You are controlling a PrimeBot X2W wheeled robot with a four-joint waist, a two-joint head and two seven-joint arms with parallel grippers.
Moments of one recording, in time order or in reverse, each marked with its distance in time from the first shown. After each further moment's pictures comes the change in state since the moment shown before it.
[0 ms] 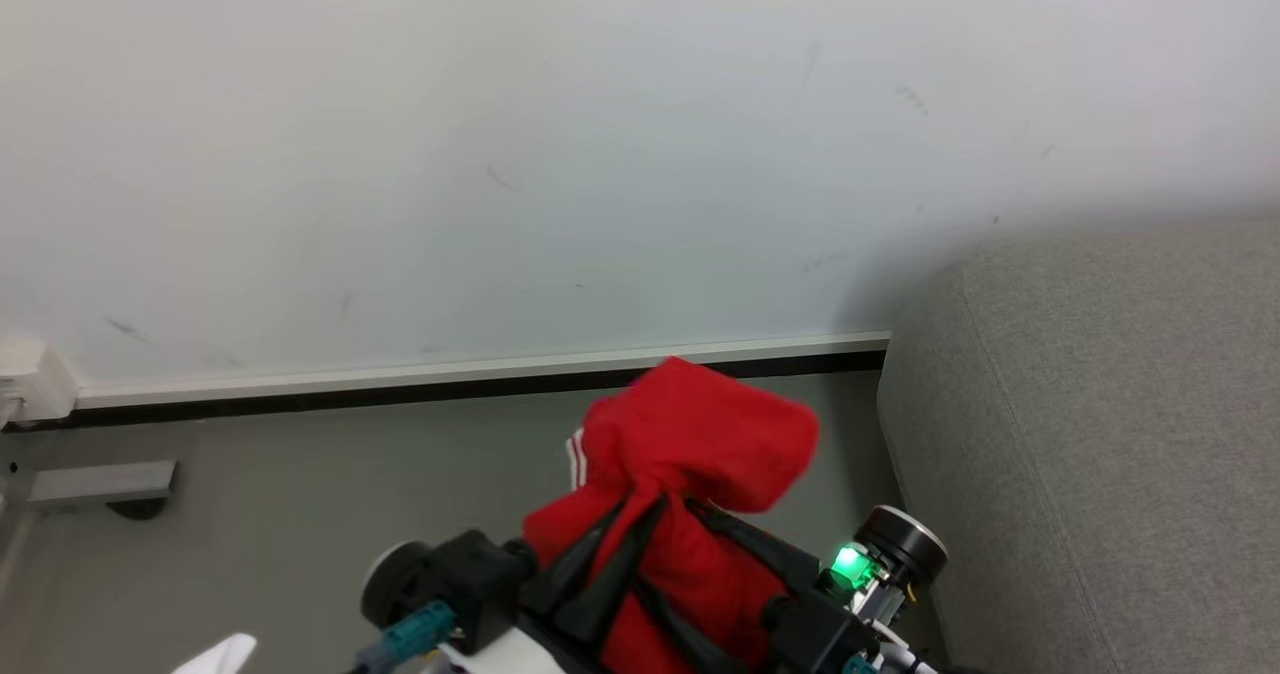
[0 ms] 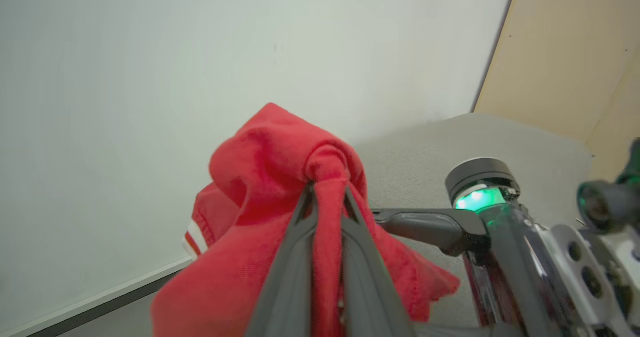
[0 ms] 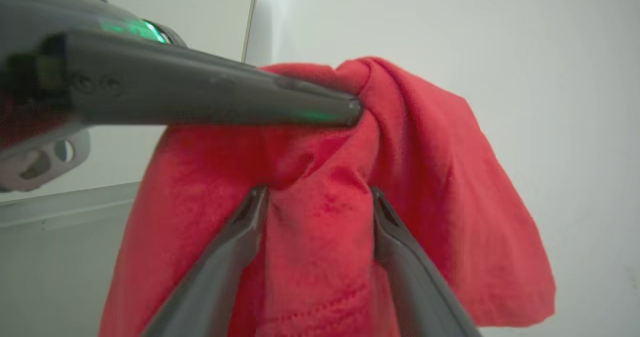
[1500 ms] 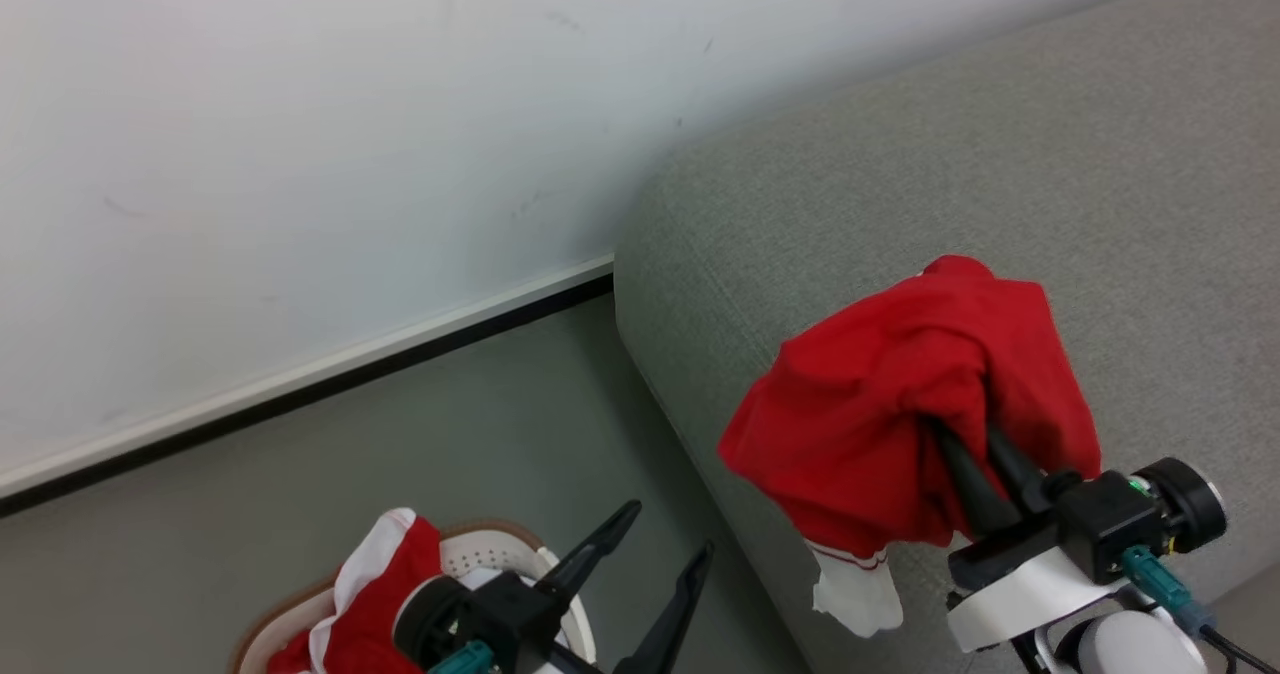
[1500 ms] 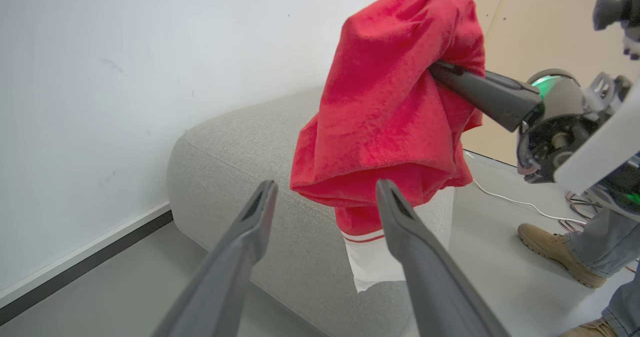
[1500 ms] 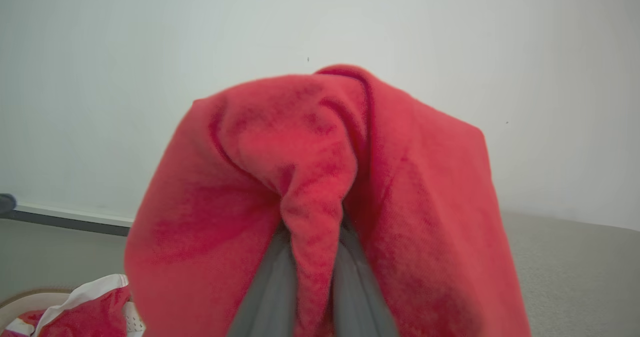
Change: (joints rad) left arm 0.009 -0.082 -0.080 0.171 0.039 -0.005 -0.130; right arm 0.105 -0.071 -0.454 -0.126 0.034 0.000 0.052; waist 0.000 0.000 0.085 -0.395
